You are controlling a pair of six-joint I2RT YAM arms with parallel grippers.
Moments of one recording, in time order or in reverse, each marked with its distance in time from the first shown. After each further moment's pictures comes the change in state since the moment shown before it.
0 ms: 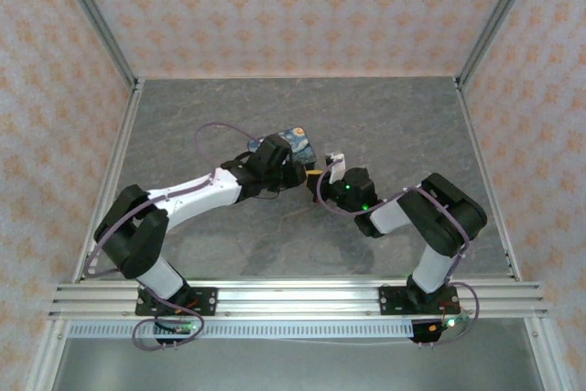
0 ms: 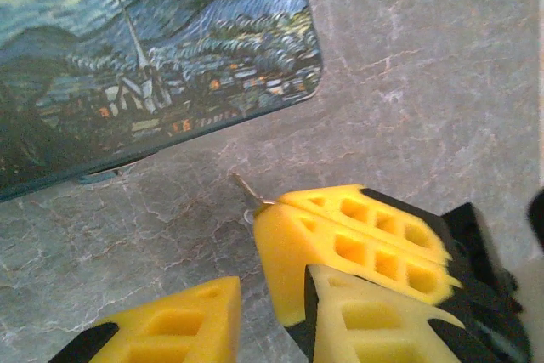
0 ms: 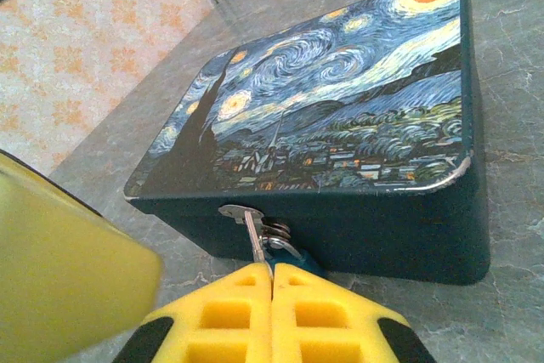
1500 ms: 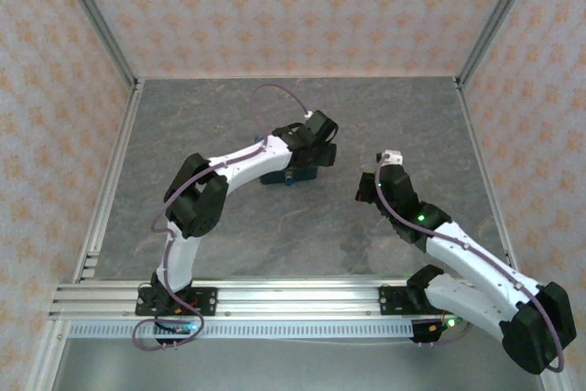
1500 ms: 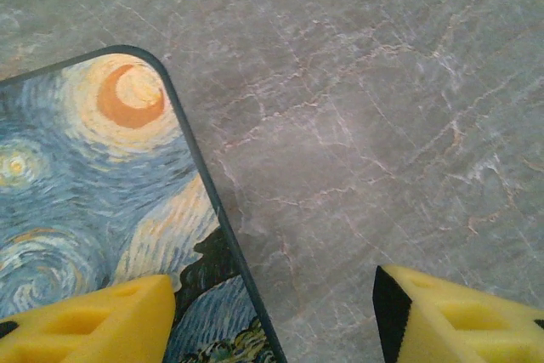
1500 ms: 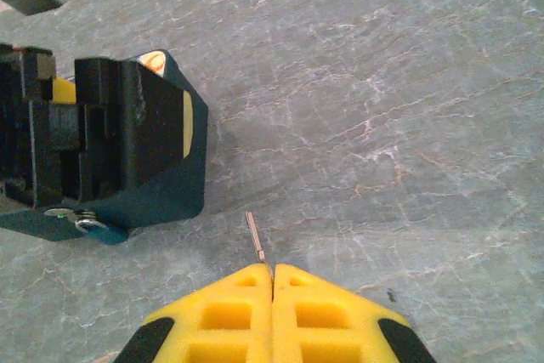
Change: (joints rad) left arm -0.052 0.482 0.626 -0.308 -0.249 0.415; right arm -0.040 -0.840 0.111 -1.292 0.498 0.071
